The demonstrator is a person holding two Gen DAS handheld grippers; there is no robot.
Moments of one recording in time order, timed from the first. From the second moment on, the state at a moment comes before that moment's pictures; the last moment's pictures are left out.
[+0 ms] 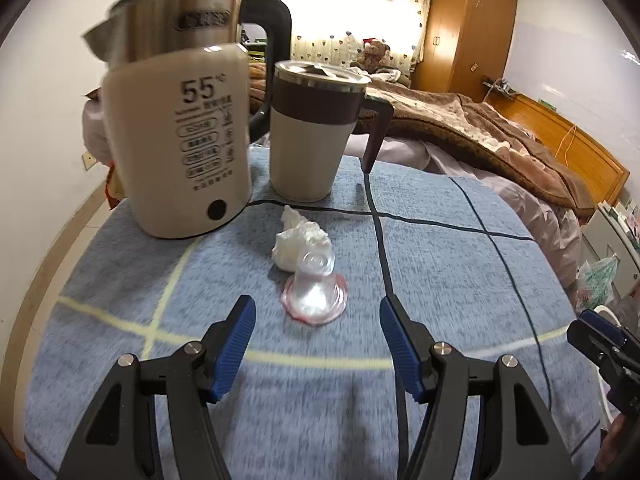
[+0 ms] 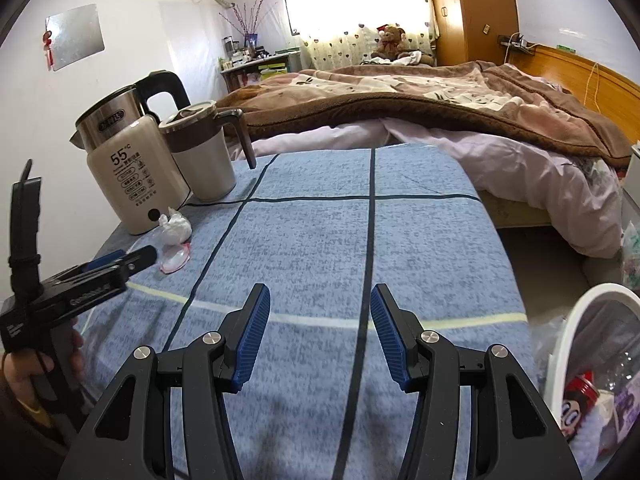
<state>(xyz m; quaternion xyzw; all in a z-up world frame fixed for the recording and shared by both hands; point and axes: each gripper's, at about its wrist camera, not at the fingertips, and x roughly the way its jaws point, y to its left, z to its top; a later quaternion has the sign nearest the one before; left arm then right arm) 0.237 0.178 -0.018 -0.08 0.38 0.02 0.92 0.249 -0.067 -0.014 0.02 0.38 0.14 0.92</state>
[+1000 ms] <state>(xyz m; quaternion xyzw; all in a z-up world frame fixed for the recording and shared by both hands) 0.240 0.215 -0.036 -0.09 0.40 0.00 0.91 0.285 0.021 -0.026 -0.02 0.40 0.18 0.90</state>
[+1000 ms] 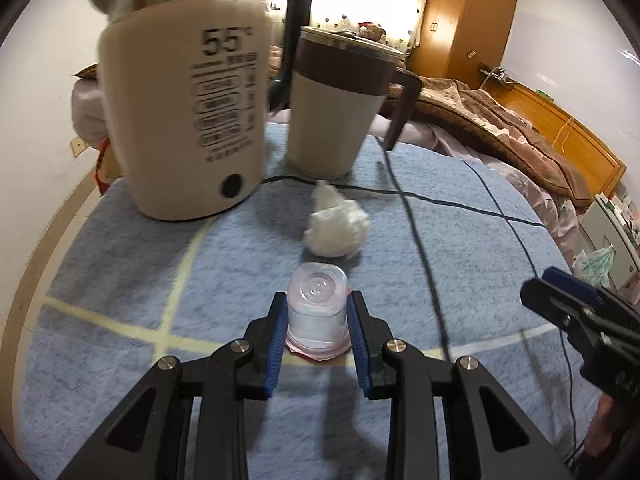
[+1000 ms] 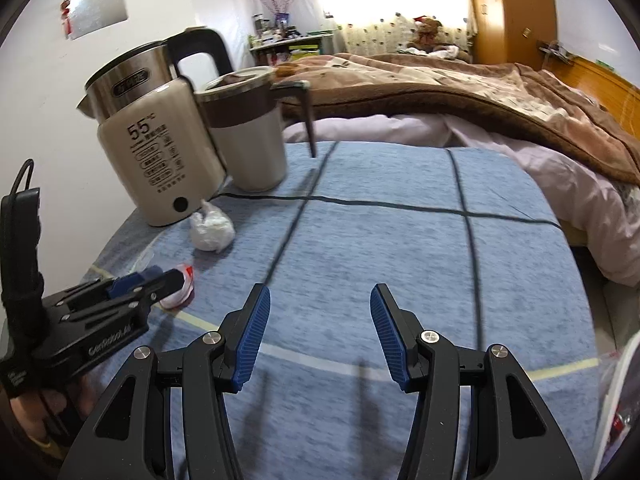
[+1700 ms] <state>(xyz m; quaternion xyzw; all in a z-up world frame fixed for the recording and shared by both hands) 0.213 0.289 -0.046 -0.14 0.39 0.05 0.91 0.334 0.123 -0.046 -0.05 0.40 0.29 0.87</state>
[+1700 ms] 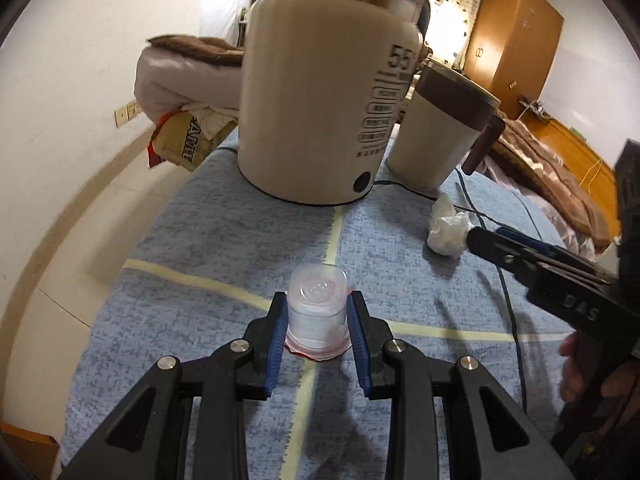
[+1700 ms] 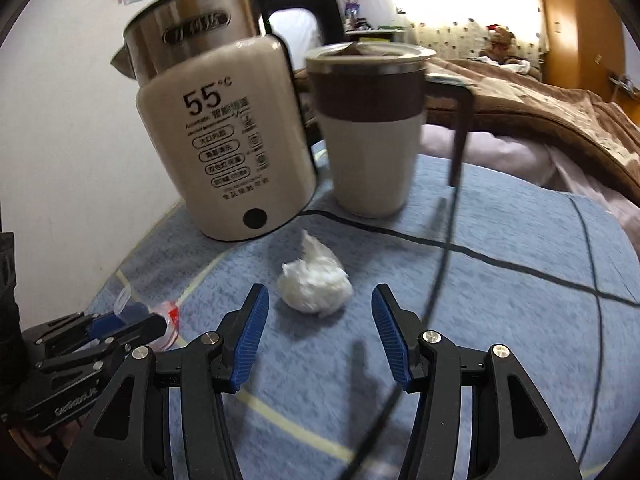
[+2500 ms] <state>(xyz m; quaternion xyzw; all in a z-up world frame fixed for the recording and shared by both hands) 0.200 0.274 -0.036 -0.14 0.39 0.04 0.91 0.307 0.106 -0.050 -0.02 0.42 0.28 0.86</state>
